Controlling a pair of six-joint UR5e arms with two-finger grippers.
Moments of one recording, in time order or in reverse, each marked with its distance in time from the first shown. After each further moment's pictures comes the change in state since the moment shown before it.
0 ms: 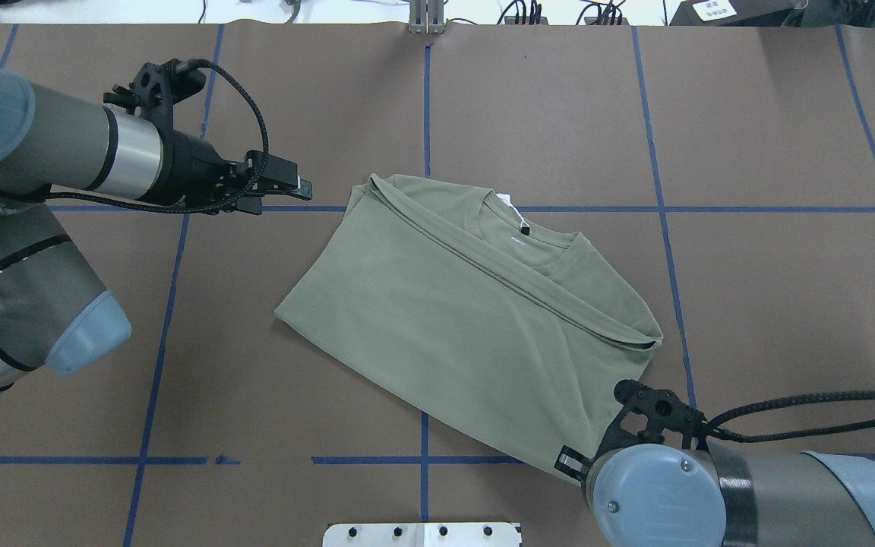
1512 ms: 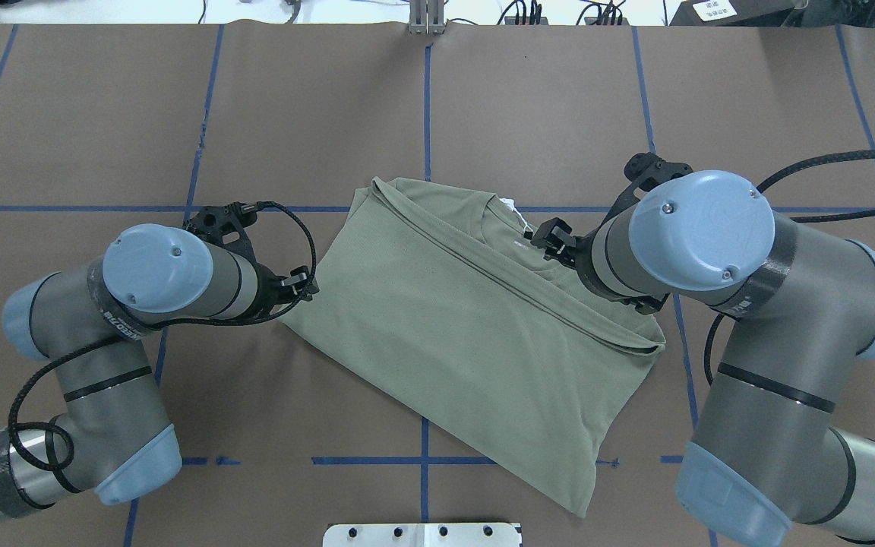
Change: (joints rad) left arm 0.256 0.021 0.014 0.414 0.341 -0.203; right arm 0.456 0.146 -0.170 0.241 0.083 -0.237
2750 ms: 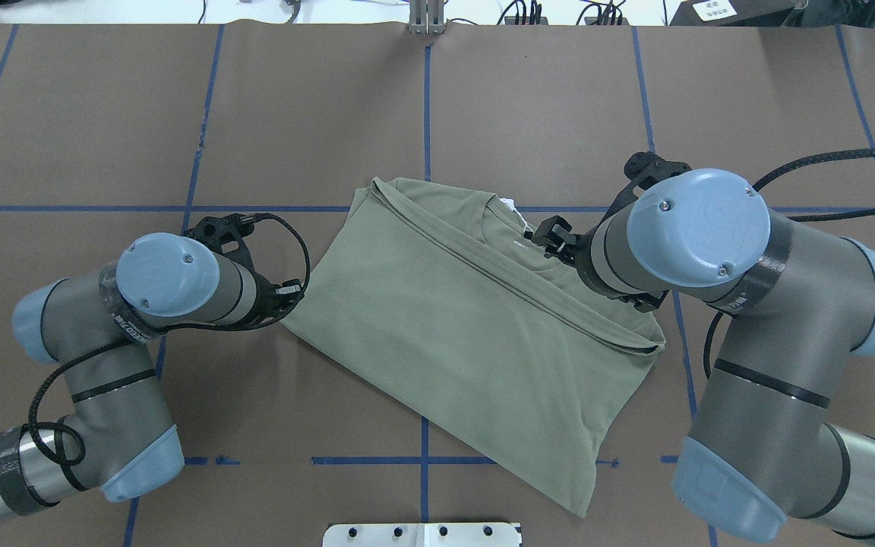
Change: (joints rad) left arm 0.006 0.005 0.045 0.000 -0.003 0.007; right arm 0.003 -0.001 -0.009 0.007 0.000 0.004
